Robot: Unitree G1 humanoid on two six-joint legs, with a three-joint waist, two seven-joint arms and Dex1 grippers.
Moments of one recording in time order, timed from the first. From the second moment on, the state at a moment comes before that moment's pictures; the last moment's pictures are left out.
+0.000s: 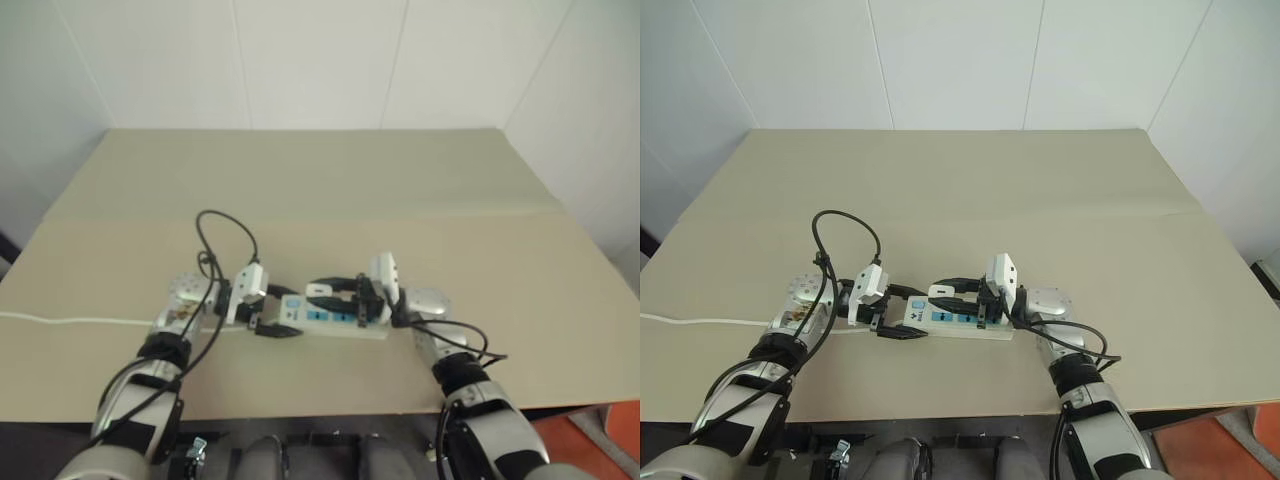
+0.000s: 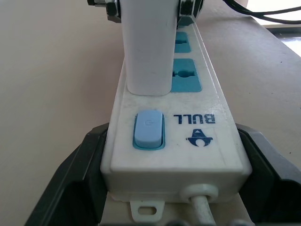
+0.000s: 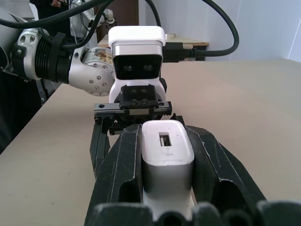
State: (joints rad) left arm -0.69 0.44 -0.15 0.82 -0.18 -0.32 -1.54; right arm -0.60 -0.20 0.16 0.60 0.33 -0.28 1.28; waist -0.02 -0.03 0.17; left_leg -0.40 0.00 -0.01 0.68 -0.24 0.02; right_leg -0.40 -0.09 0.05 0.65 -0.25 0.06
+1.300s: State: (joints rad) left arm -0.67 0.48 -0.12 0.72 -0.21 -0.21 -1.58; right arm -0.57 -0.29 0.12 0.53 0.30 -0.21 1.34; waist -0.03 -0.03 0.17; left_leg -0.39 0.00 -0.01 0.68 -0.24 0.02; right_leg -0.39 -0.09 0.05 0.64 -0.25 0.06
